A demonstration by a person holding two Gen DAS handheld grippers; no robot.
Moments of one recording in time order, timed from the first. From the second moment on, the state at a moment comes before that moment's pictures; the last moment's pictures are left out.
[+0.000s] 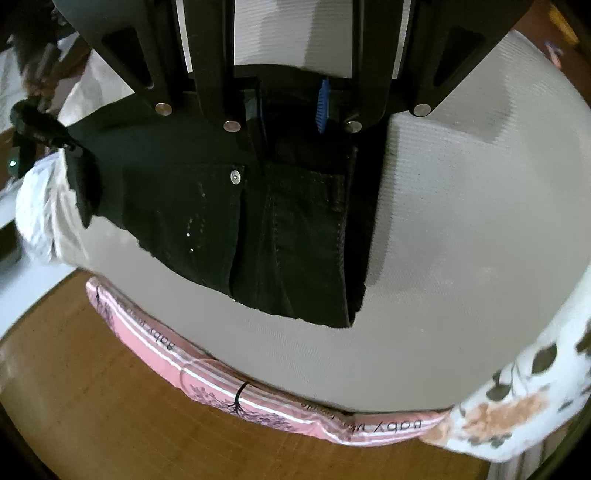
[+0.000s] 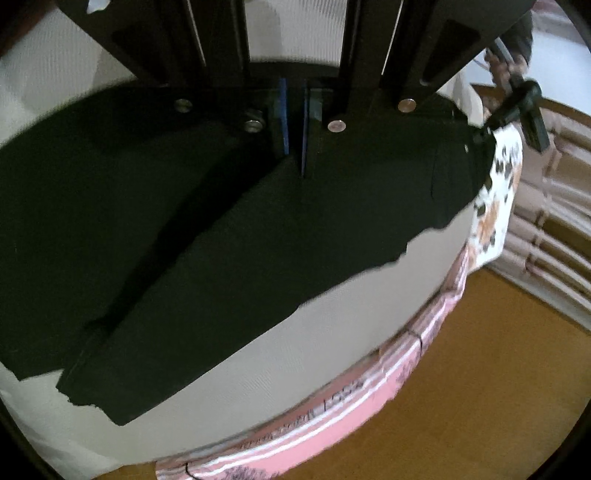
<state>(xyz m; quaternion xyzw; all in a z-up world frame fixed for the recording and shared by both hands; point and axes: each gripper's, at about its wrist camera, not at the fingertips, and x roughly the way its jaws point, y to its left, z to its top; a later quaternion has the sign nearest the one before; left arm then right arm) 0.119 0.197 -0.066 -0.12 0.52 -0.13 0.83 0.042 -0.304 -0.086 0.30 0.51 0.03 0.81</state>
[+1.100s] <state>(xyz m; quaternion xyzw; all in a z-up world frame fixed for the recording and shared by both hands) 0.069 0.113 -0.009 0.04 0.48 -0.18 0.86 0.029 -0.447 -0.073 0.36 0.46 -0.07 0.81</state>
